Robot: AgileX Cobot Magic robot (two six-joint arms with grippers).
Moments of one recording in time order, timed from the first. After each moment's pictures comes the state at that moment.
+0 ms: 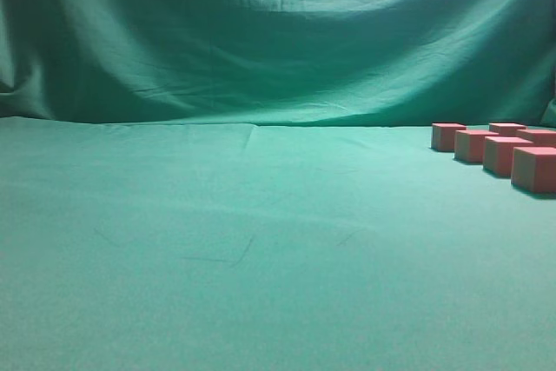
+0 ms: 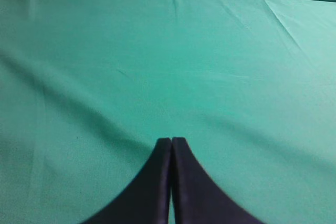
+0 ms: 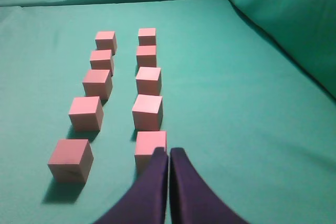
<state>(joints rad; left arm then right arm) -0.01 -0.01 0.02 -0.06 0.35 -0.02 -0.01 -0.01 0.03 0.08 0.40 -0.07</state>
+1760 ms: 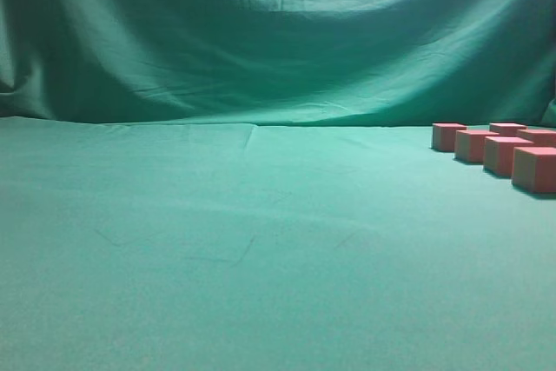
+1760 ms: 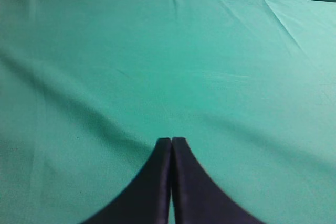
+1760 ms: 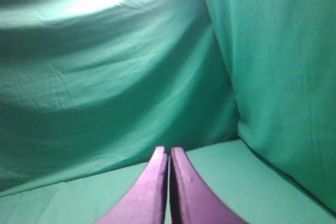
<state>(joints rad) -0.01 -0.01 0.02 -0.06 0.35 -0.02 -0.01 -0.01 -0.12 0.28 0.07 -0.05</state>
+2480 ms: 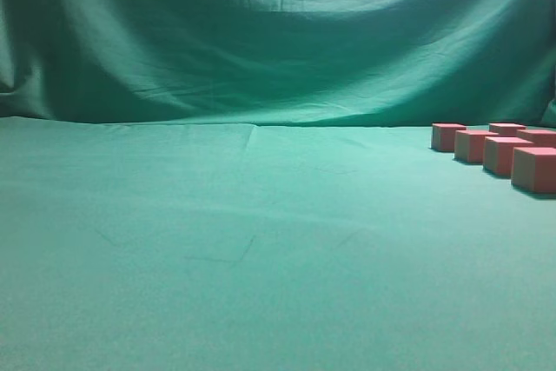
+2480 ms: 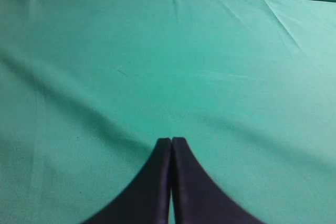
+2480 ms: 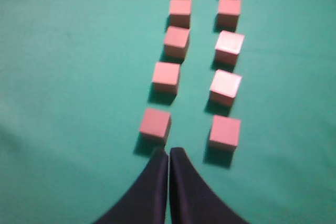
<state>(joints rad) -0.01 -0.01 0.02 -0.06 0.35 -0.02 0.08 0.69 -0.60 0.32 0.89 -0.34</state>
